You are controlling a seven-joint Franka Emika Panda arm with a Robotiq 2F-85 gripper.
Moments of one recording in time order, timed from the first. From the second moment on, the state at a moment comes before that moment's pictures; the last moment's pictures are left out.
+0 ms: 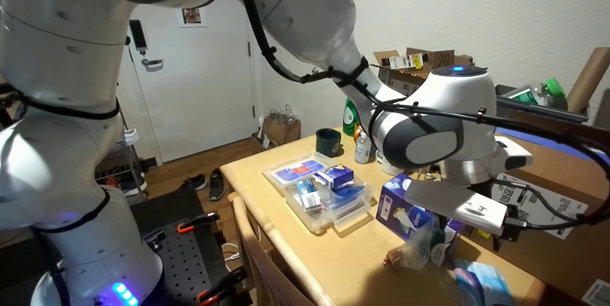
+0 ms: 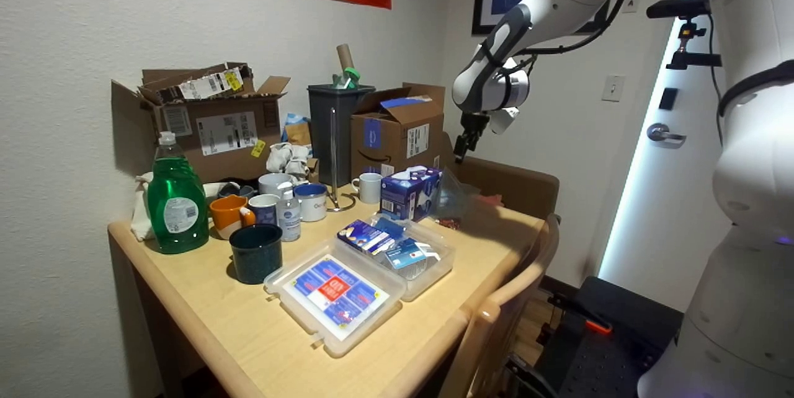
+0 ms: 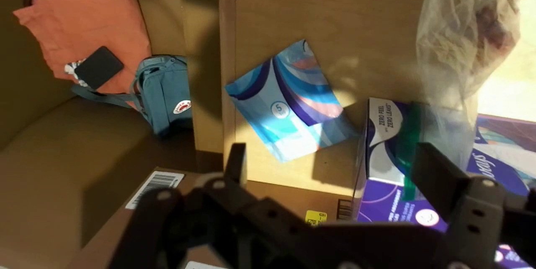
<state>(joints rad) -0.40 0.44 -0.18 -1.94 -0.04 2.74 -0.68</state>
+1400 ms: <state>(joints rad) -0.44 0.77 -0.14 -1.70 -0.18 2.78 -0.69</state>
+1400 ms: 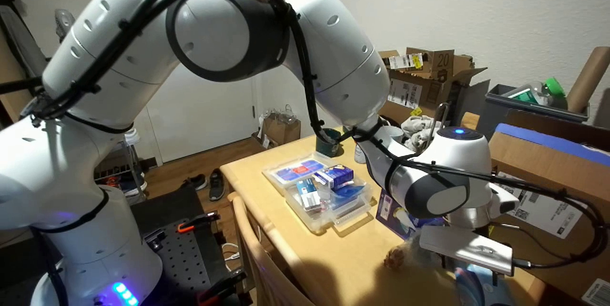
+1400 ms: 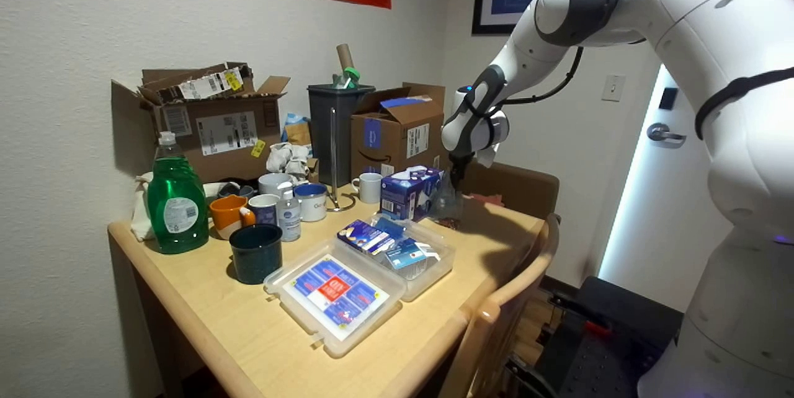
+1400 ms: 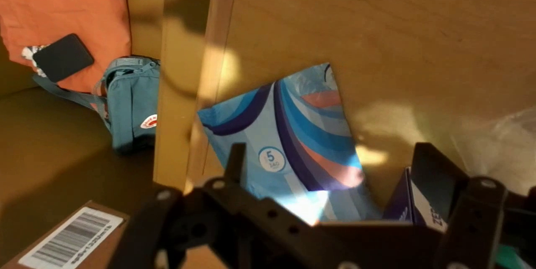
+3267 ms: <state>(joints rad) -0.48 0.93 -0.11 -1.49 -0.18 2.64 -0.75</state>
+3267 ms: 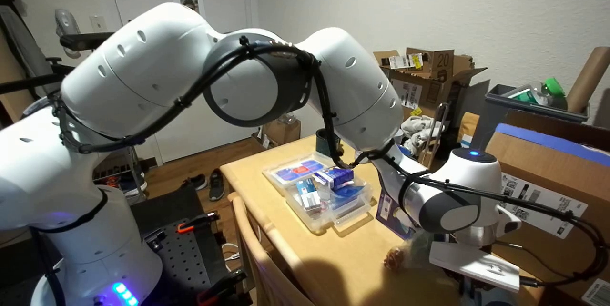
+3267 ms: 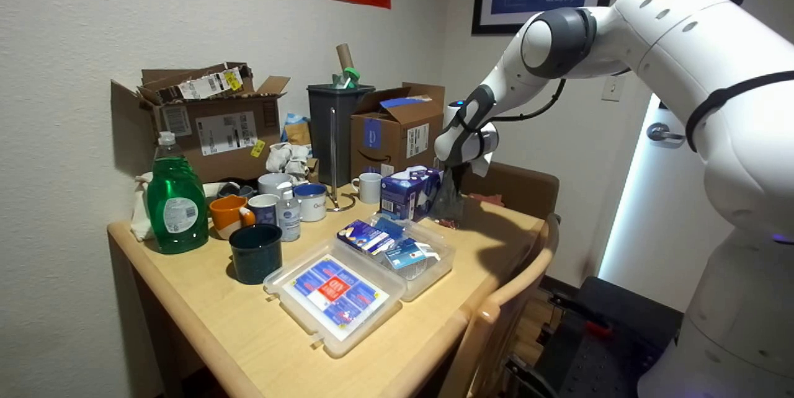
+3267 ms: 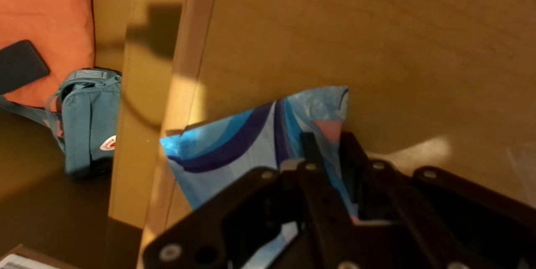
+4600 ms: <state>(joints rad) -0.50 0.72 -0.12 -1.59 -0.18 2.77 -0.74</state>
